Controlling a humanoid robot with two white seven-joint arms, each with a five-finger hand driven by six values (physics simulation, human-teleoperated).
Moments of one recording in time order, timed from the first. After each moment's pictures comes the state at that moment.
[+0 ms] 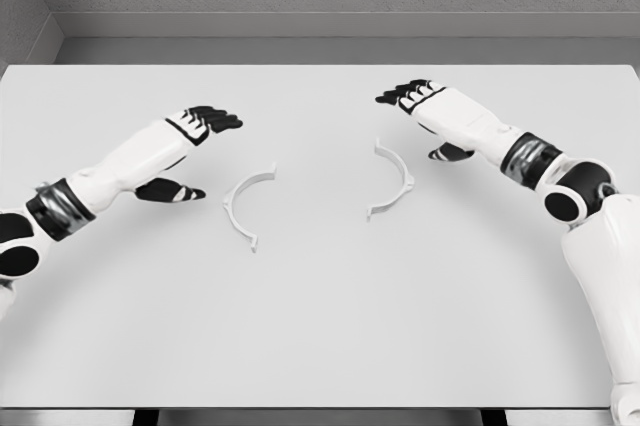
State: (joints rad) left arm -0.35 0.66 -0.49 -1.42 -0.41 -0.61 -0.05; right arm -0.49 -0.31 0.18 -1.24 0.91 -0.61 0.34
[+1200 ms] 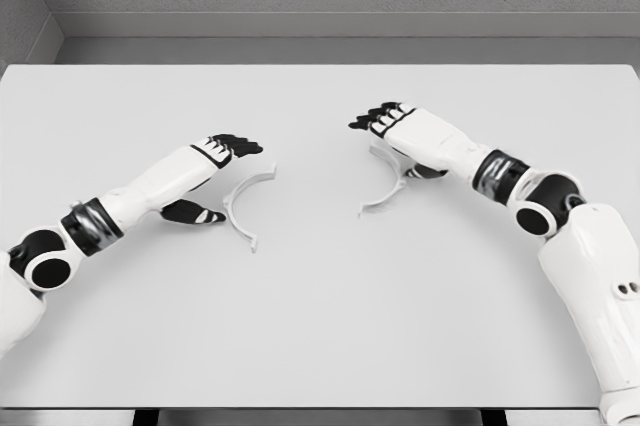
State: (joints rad) left arm -0.36 0.60 -0.55 -1.33 -0.41 -0.61 -0.05; right arm -0.47 -0.30 0.29 -1.26 0.95 -0.61 0.30
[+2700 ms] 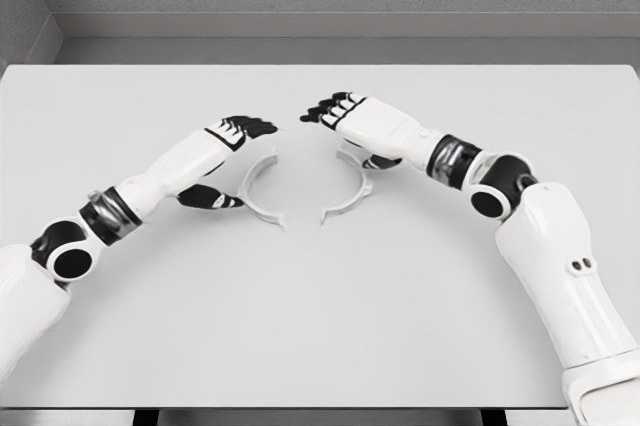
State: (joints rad) left arm -0.37 0.51 -0.49 -1.32 -0.45 -0.61 -0.05; right arm -0.56 -0.20 0.36 -1.20 0.97 -0.61 0.31
